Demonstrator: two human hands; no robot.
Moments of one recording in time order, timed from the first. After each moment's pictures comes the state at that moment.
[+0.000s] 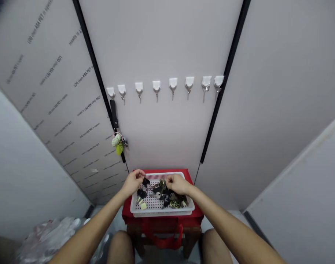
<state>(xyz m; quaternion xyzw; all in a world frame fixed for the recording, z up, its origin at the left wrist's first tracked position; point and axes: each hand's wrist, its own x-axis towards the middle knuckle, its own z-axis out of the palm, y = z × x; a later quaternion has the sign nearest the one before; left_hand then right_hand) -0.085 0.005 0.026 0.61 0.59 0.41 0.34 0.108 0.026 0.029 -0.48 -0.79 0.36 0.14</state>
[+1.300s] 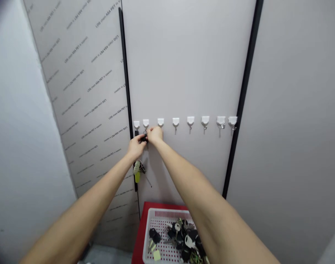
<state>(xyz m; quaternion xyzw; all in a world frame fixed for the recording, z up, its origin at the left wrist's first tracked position) -0.126 0.062 0.238 0.59 0.56 0.57 0.04 -0.056 0.114 0.271 -0.45 -0.67 0.26 0.53</state>
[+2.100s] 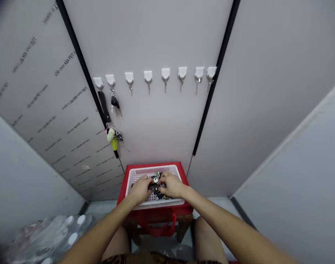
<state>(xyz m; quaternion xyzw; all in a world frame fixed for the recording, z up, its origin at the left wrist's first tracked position) -0.043 -0.015 0.000 0.80 0.58 0.13 0.12 0.113 0.004 0.021 -0.43 -0.88 0.15 0.10</state>
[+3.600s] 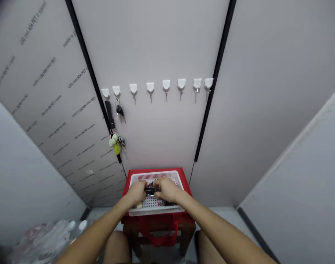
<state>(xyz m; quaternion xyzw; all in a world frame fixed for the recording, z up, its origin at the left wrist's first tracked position) -0.057 -0.007 0.012 0.76 0.63 0.07 0.10 0.095 0.004 0.033 -0.41 -0.89 0.16 0.14</state>
